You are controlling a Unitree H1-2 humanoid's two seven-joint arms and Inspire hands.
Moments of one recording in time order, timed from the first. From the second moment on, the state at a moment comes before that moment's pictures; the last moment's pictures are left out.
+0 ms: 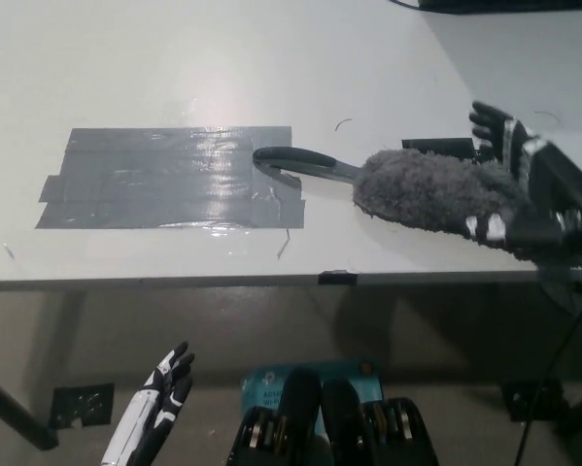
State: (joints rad) left_arm 0.09 0.18 -0.10 0.01 0.11 -0.11 -0.09; right_arm -0.41 -0.36 -0.01 -0.14 0.13 0.29 0.36
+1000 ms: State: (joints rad) left_arm 0.23 0.18 -0.11 0.01 0.11 -0.14 -0.09; right_arm 0.22 -0.17 0.05 -0.08 -0.03 -0.07 0.27
